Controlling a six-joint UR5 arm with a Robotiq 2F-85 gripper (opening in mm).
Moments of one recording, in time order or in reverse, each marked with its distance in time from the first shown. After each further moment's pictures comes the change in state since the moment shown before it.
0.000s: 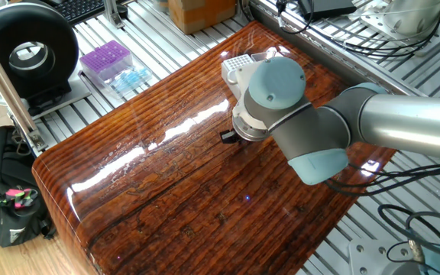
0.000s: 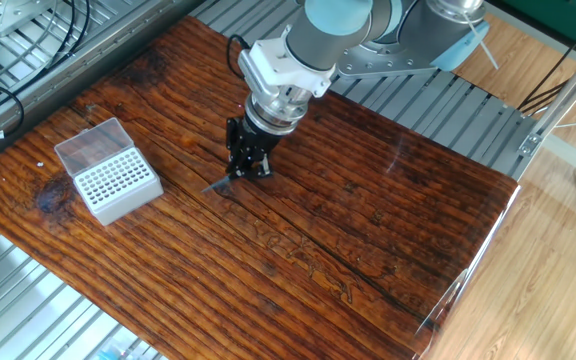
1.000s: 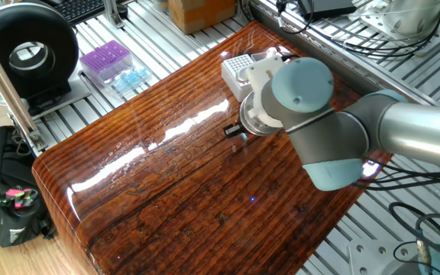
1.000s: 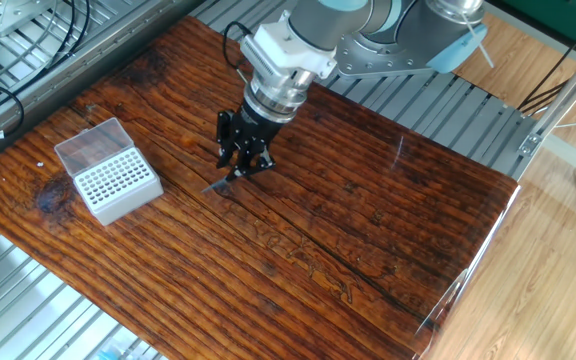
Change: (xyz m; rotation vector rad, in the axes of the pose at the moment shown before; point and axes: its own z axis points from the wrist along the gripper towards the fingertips) arm -0.019 0.003 -0.014 -0.088 -0.113 -0.136
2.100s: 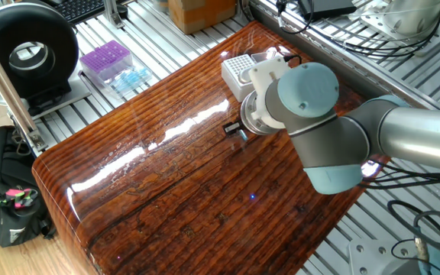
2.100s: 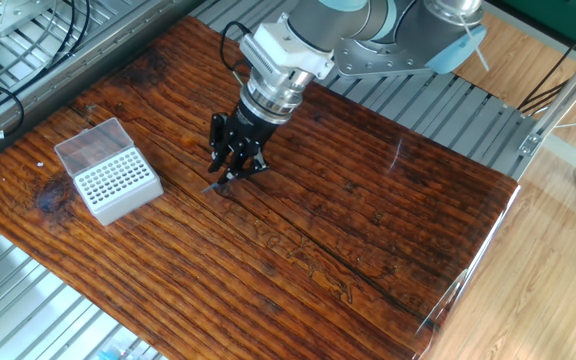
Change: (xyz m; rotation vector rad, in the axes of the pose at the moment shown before) arm -0.010 -0.003 0.007 0.005 -0.049 0.014
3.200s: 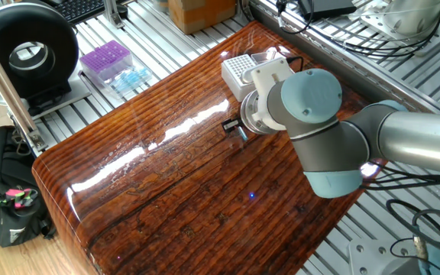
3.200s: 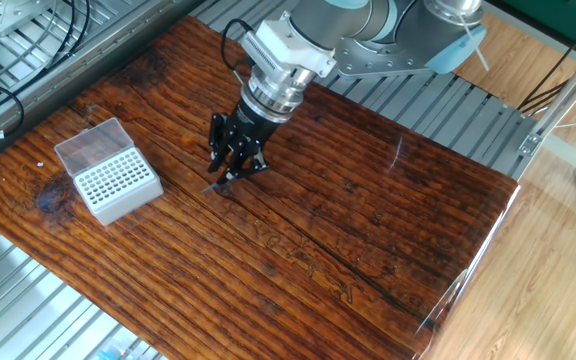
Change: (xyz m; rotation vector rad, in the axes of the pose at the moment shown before) arm -0.008 0.003 -0.002 -0.012 -0.034 -0.006
